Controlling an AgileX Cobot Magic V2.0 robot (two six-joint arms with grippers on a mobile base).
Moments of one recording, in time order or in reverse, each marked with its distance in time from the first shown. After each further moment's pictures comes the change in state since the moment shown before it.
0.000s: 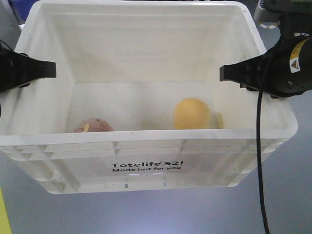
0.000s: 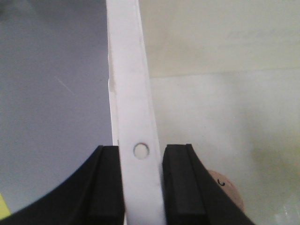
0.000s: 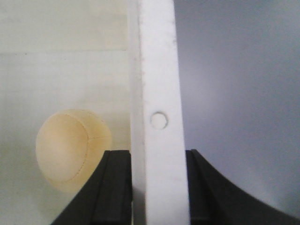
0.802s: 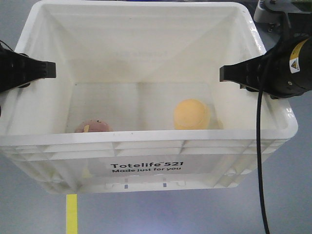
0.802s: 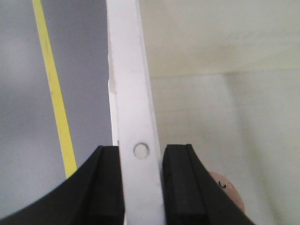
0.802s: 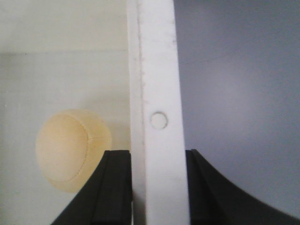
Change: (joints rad) left arm 0.000 -0.001 0.000 -0.001 0.002 0.000; right arm 0.000 0.000 0.000 0.002 0.004 0.001
